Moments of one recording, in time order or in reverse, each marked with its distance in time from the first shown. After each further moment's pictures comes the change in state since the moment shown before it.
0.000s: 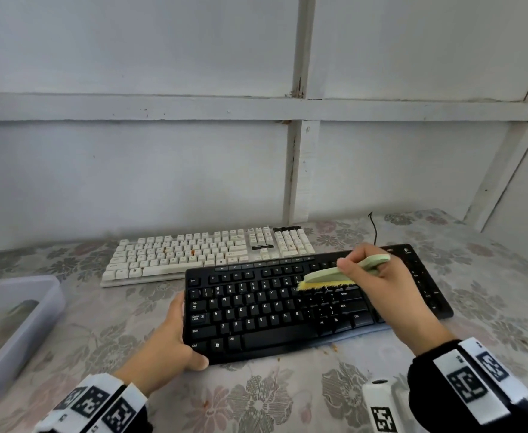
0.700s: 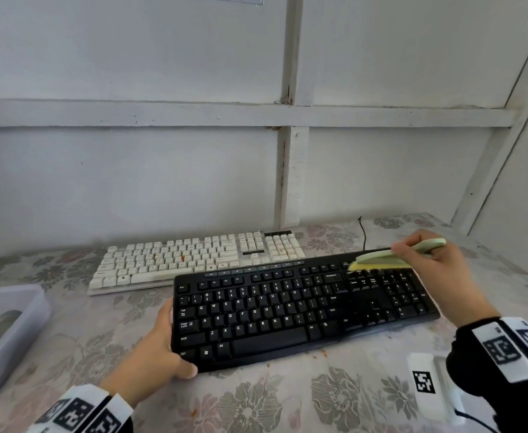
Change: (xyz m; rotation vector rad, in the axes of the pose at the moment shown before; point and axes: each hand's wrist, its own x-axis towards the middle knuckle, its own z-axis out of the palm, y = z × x) left_hand -0.001 0.001 0.002 0.012 0.005 -0.032; right_hand 0.027 0.026 -0.073 -0.055 0.235 0.001
